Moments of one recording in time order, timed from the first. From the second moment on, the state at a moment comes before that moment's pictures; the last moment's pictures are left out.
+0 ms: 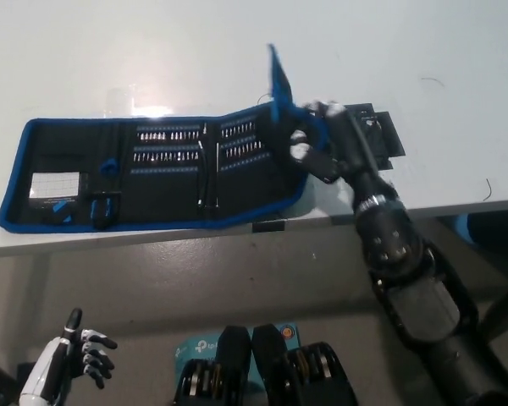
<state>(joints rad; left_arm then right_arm) 0.06 0.25 0.07 0.03 -0.08 0.15 -0.15 -0.73 -0.06 0.30 0.49 -0.36 -0.02 -0.14</state>
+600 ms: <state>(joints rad) 0.04 0.26 0.06 0.03 -0.08 0.16 -0.17 -0.77 -0.11 0.75 0.60 -0.69 0.01 -0.08</state>
